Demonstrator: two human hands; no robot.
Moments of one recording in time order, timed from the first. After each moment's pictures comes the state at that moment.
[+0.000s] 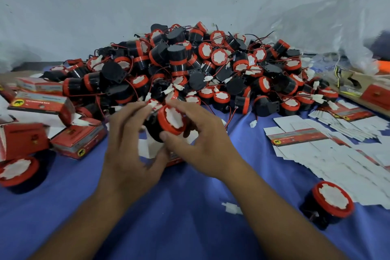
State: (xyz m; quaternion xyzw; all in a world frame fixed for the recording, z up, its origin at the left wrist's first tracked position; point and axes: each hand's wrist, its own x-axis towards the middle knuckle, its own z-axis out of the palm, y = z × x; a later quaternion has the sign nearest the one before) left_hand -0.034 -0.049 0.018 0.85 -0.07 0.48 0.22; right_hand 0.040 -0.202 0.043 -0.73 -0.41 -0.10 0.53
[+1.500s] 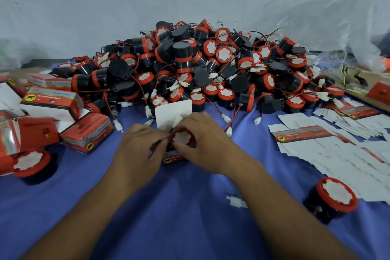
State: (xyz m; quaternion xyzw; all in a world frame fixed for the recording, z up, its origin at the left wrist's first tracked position) left_hand -0.031 -0.031 0.008 0.93 -0.05 0.28 0.21; right_hand 0.057 -0.199 0.024 -0.84 -0.45 -0.08 0.29
